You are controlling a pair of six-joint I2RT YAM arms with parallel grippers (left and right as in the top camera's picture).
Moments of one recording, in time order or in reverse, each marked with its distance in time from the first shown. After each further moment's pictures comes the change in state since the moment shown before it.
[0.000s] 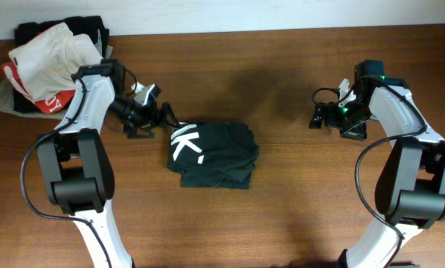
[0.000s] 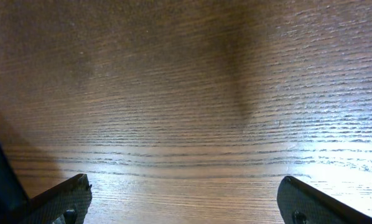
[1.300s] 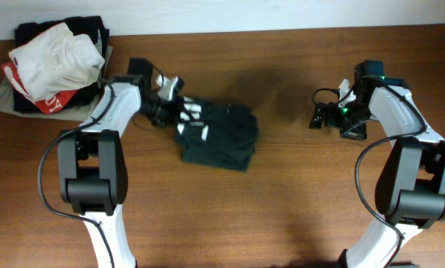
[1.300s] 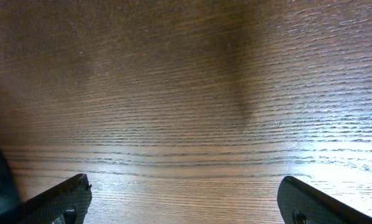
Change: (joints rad) left arm -0.130 -0.018 -0.066 0.370 0.043 -0.173; right arm 0.000 0.000 -0.001 0.000 0.000 0.000
